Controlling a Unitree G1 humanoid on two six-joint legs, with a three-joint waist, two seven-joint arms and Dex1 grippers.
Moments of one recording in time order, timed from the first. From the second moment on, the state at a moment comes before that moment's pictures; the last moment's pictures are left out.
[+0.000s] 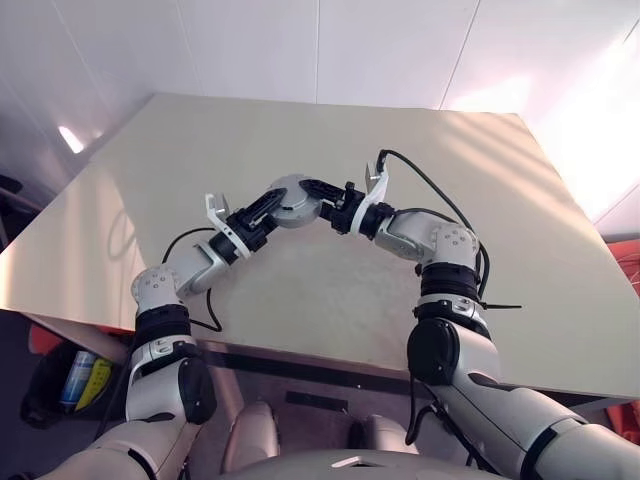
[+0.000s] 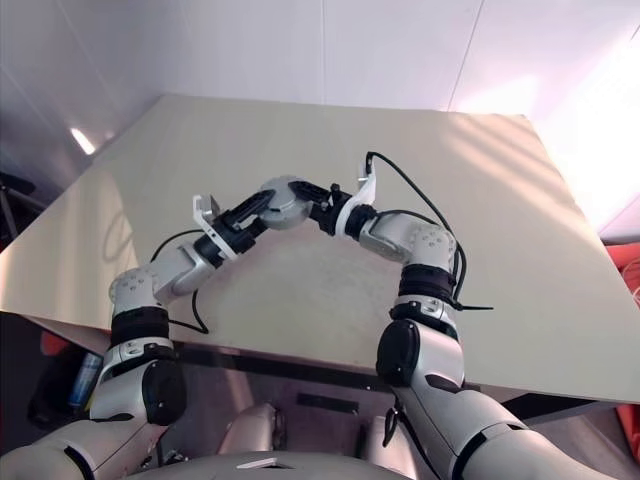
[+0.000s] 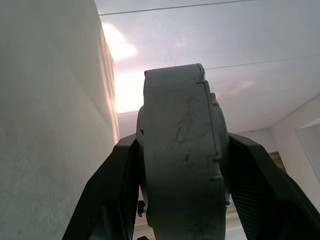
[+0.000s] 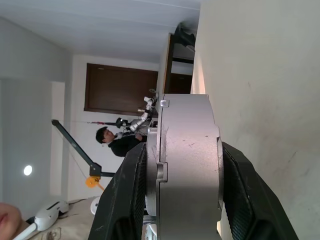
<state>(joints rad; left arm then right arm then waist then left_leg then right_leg) -0.62 0.12 0.58 0.48 -1.27 1.18 -0.31 -0.88 0.05 -0.60 0.52 1.06 1.26 0.04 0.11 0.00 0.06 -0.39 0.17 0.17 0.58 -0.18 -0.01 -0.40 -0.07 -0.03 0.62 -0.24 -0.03</state>
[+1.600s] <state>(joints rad) -0.58 0.22 0.78 0.69 -1.01 0.48 -0.17 -0.80 -0.03 -0.47 0.47 0.86 0.91 0.13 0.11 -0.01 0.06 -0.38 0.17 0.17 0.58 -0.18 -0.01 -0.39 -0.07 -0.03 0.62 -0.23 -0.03</state>
